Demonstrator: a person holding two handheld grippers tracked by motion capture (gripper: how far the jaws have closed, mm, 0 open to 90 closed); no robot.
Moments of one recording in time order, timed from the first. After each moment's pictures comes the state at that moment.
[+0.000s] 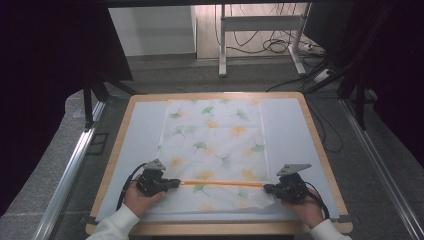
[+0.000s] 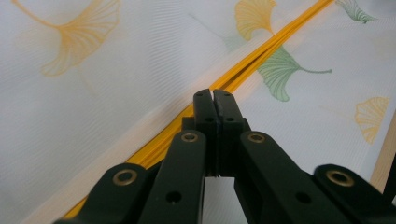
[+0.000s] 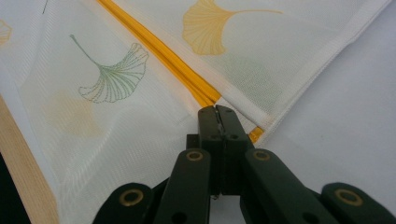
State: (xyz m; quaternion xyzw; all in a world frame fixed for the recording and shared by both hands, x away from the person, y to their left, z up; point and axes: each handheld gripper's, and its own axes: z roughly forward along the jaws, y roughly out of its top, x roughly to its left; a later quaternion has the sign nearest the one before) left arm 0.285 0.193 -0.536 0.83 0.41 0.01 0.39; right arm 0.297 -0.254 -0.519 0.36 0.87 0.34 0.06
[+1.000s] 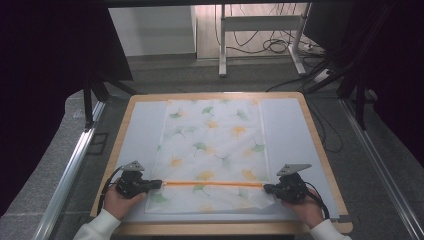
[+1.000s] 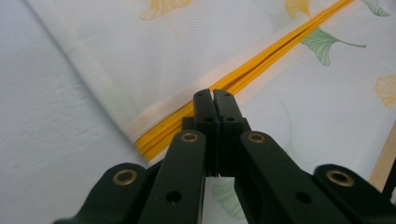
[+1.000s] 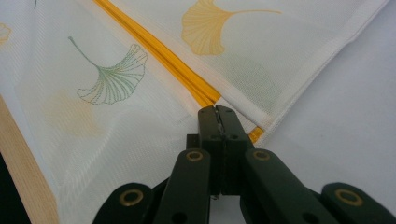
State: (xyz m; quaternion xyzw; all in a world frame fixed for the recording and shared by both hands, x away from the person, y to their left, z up) left arm 0.273 0.249 -0.539 0.81 0.44 0.02 0.39; right arm 0.297 -0.254 -0.519 0.36 0.87 0.34 0.06
